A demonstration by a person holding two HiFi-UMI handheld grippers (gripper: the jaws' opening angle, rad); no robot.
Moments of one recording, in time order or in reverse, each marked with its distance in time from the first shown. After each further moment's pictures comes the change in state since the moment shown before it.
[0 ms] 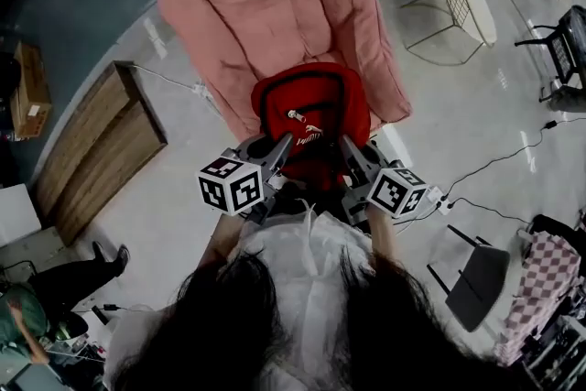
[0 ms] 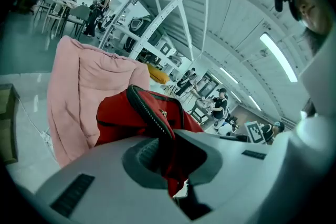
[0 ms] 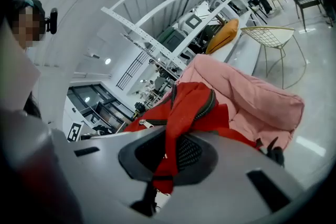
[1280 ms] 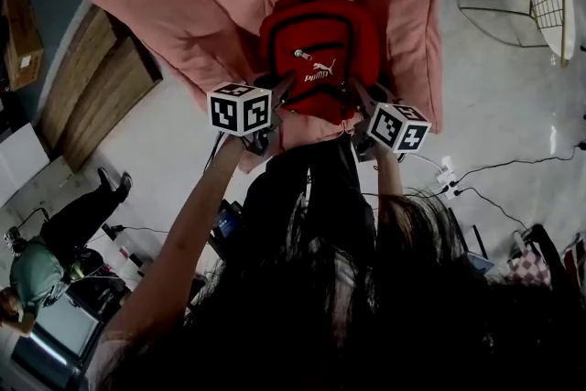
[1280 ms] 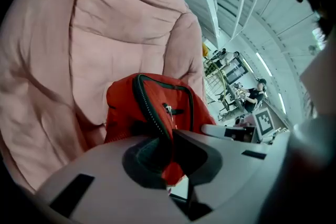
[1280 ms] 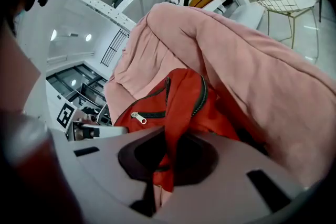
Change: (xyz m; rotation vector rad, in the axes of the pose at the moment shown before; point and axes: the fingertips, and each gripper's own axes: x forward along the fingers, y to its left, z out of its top) left arm 0.192 0.201 -0.048 -0.173 0.285 0.218; right arm 0.174 -0.230 -0.022 0.029 0.342 -0.118
